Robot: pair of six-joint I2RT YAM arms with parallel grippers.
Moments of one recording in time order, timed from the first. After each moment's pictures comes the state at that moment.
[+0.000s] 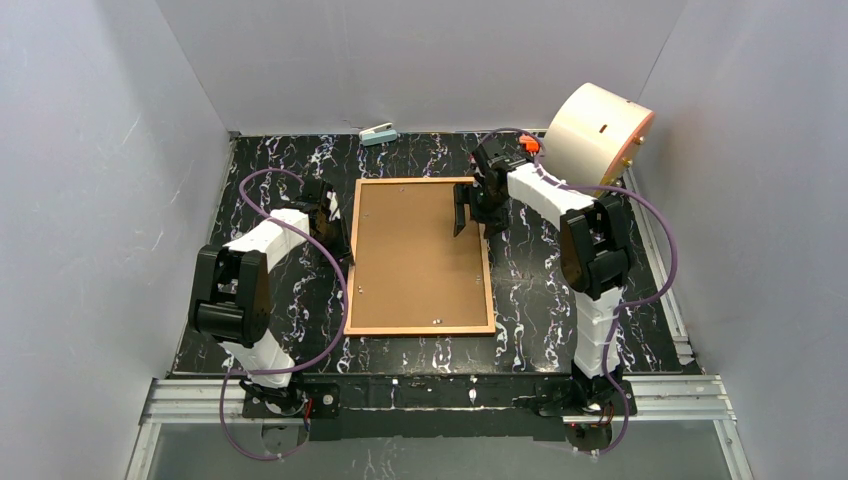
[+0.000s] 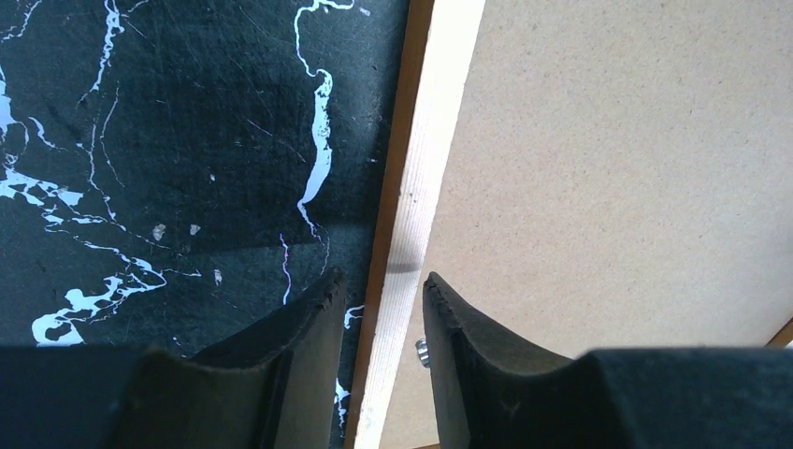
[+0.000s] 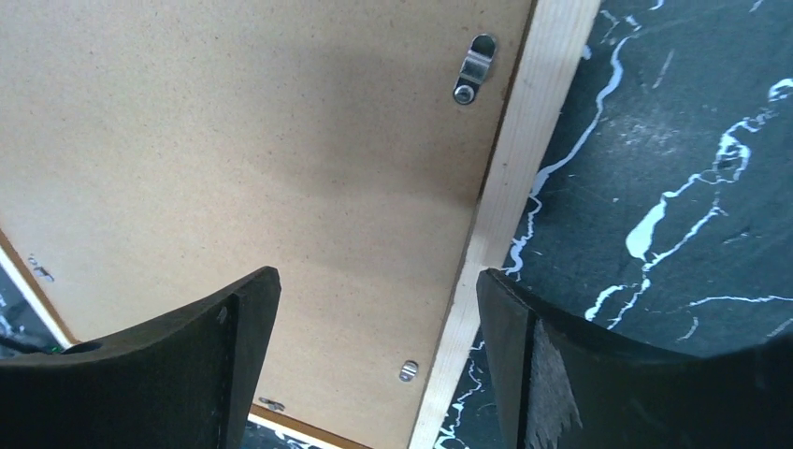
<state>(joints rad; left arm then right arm) -0.19 1.66 1.05 -0.64 0.14 -0.37 0.45 2.06 1.64 -0.82 -0.24 0.38</state>
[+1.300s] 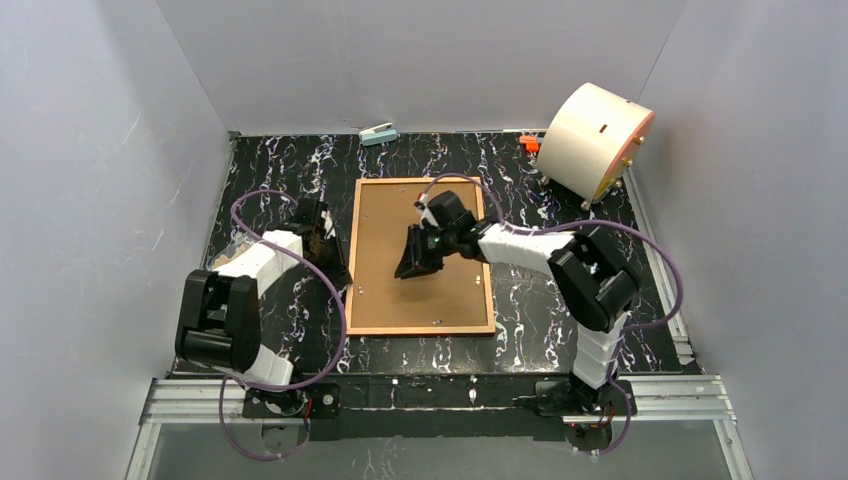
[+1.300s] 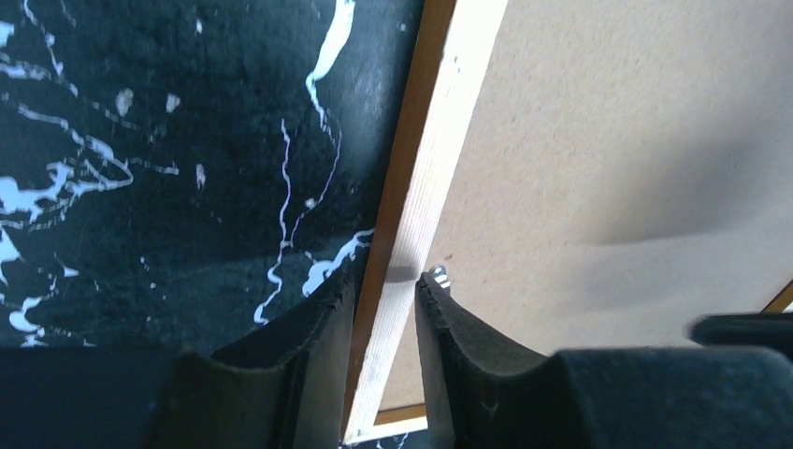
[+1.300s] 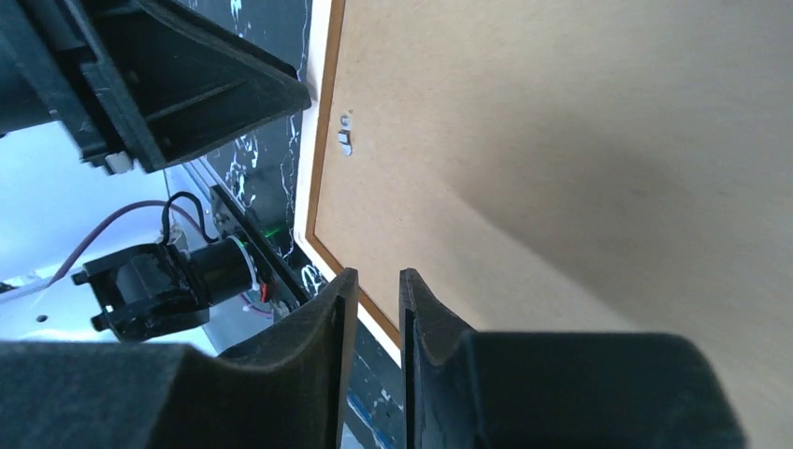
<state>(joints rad) -0.19 1.53 0.89 -0.62 0.18 -0.43 0.75 1.84 1.18 -0.14 -0.52 0.75</state>
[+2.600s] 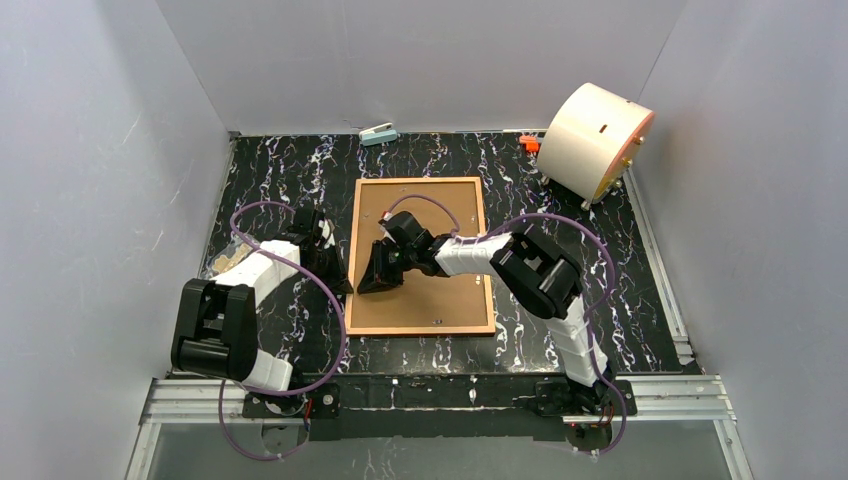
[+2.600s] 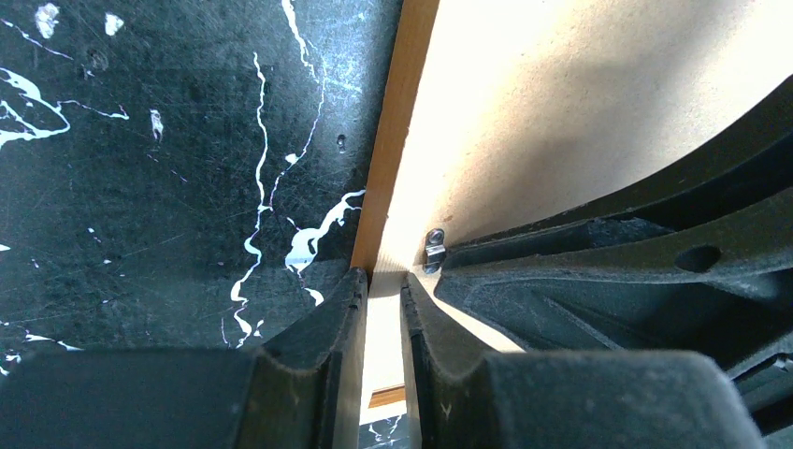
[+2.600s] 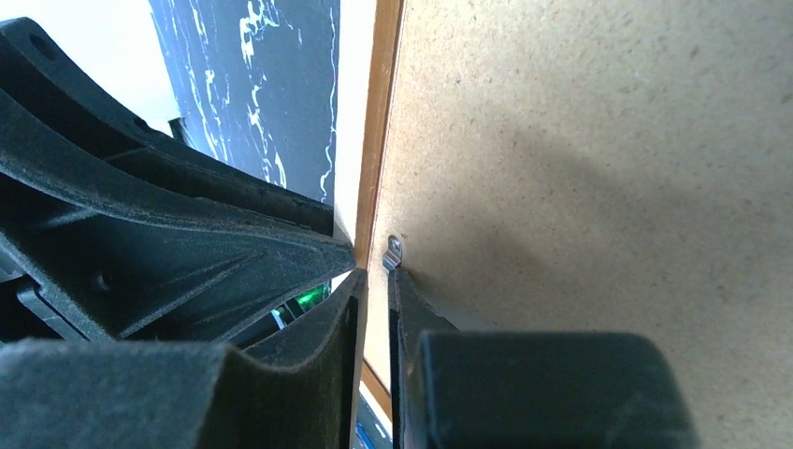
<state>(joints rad) -0.18 1.46 0.79 -0.60 0.25 -0.45 0.94 2.16 1.35 0.09 -0.47 1.00</state>
